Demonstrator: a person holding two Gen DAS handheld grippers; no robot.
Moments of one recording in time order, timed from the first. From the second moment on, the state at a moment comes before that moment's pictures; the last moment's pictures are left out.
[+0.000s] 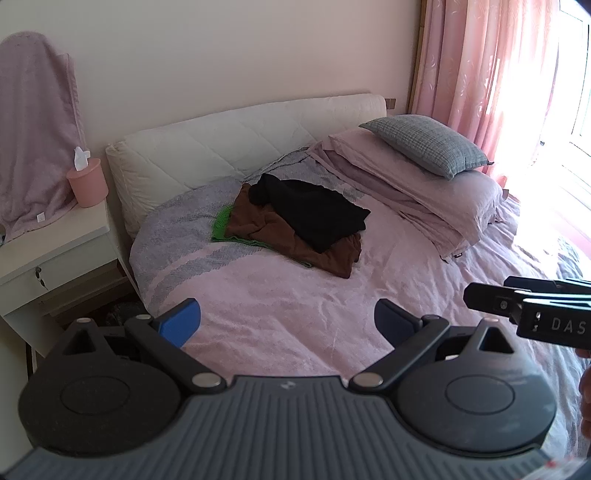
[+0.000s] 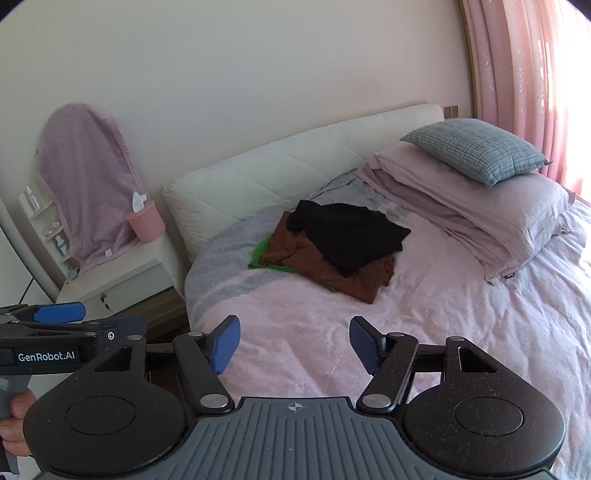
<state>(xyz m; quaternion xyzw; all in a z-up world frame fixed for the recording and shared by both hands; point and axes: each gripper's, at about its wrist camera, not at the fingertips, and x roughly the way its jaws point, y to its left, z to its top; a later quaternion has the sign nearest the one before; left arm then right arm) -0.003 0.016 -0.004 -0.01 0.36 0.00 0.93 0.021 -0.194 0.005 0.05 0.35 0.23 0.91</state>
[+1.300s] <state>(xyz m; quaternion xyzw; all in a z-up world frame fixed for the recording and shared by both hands) -0.020 -0.045 -0.004 0.01 0.36 0.02 0.93 0.015 -0.248 -0.004 0.07 0.35 0.24 0.90</state>
